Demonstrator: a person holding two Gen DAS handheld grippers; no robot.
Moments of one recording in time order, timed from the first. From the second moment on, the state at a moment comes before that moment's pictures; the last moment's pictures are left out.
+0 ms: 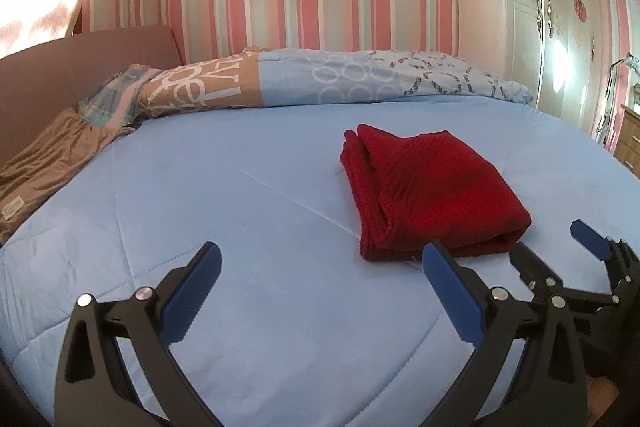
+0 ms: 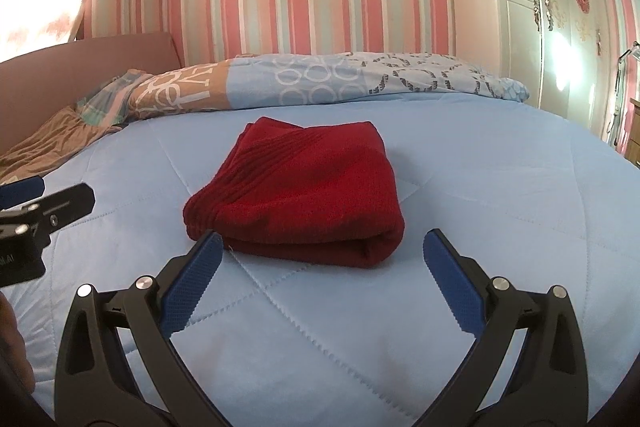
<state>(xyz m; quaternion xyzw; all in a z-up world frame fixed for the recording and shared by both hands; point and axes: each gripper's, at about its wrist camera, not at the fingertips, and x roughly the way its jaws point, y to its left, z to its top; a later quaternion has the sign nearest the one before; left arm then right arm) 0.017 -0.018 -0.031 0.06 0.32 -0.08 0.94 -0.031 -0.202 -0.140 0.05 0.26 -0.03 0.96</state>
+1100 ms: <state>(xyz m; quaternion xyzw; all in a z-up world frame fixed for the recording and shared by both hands) 0.012 -0.011 -0.026 0.06 0.31 -0.07 0.95 -0.041 -0.200 -0.113 0.06 0.23 -0.03 0.97</state>
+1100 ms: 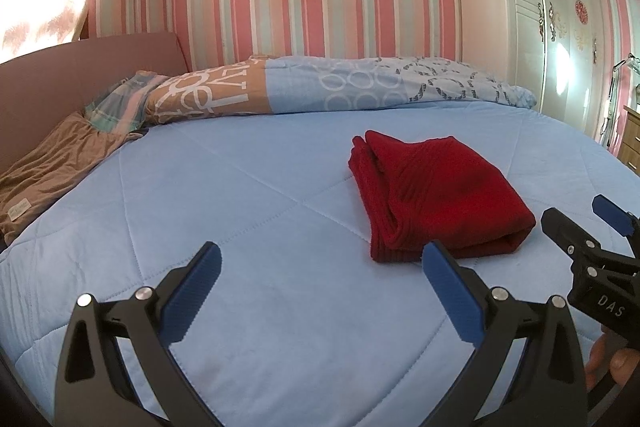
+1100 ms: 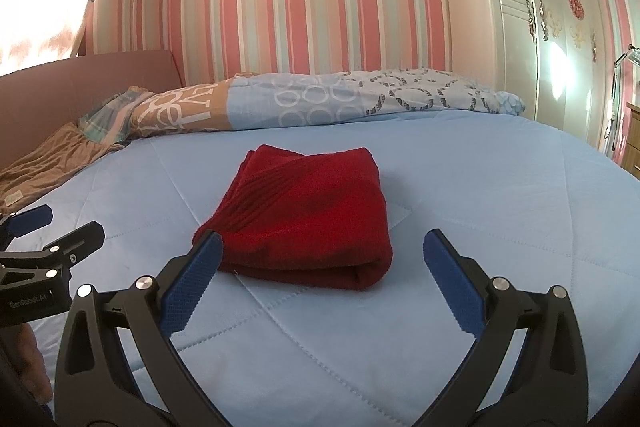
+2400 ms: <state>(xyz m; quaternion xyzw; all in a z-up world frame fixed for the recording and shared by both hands) 0.015 -0.009 -0.020 0.07 0.30 -0.06 0.95 -0.040 -0.205 -0.117 0.05 0.23 -0.04 0.97</state>
